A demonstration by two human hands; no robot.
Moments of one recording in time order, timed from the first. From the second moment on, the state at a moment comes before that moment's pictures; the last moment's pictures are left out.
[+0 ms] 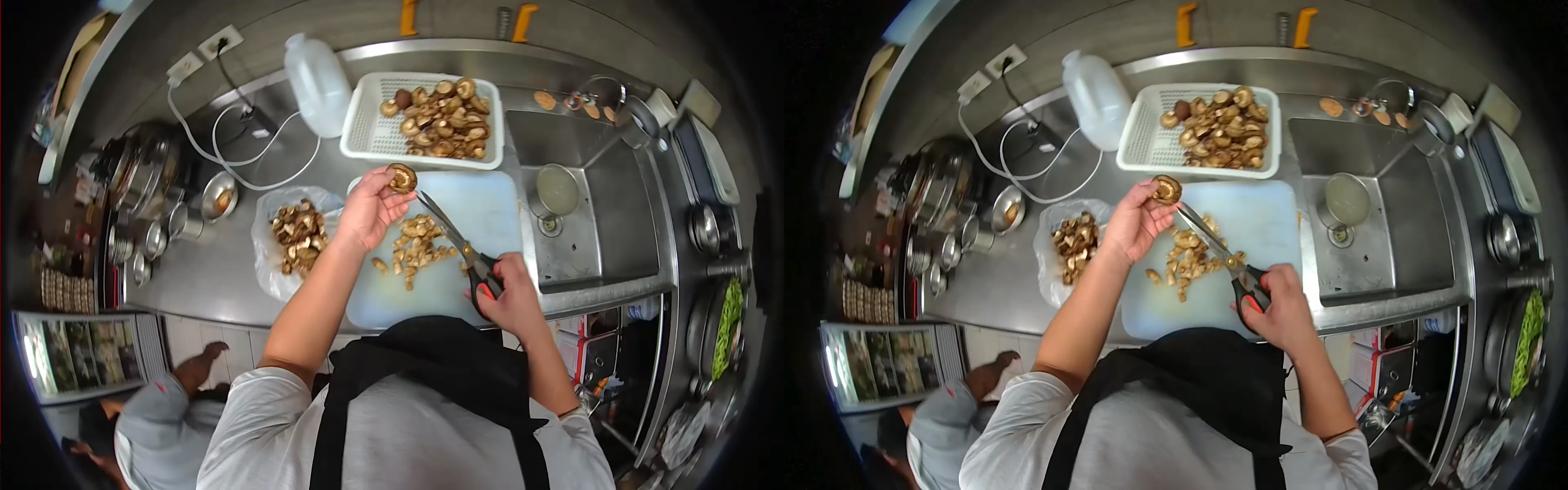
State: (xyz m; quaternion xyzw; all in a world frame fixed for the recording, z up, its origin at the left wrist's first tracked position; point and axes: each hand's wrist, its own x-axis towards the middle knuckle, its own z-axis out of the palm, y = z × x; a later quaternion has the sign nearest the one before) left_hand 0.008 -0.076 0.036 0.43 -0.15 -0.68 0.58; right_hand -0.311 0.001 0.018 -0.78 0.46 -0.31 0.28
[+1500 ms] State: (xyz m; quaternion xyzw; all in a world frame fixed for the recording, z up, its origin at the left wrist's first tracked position) left_hand 0.010 0.002 0.026 0.51 -0.26 -0.55 0.61; right_hand -0.294 0.007 0.065 -0.87 0.46 -0.17 0.05
